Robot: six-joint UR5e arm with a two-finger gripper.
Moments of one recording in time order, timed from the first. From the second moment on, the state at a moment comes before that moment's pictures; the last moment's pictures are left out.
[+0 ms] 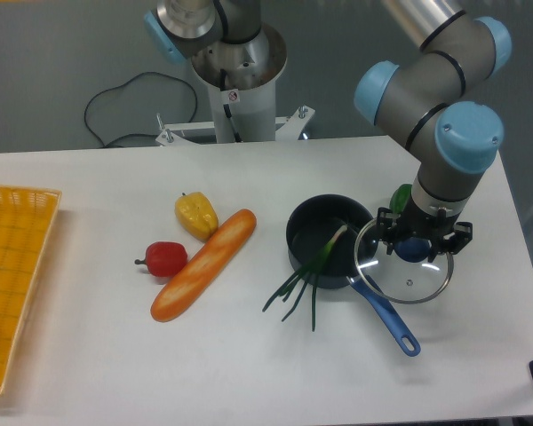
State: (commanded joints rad) arm 2.74 -2.02 -1.42 -1.22 1.50 0.90
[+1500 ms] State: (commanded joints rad) arm 2.74 -1.99 -1.46 -1.20 1.42 0.90
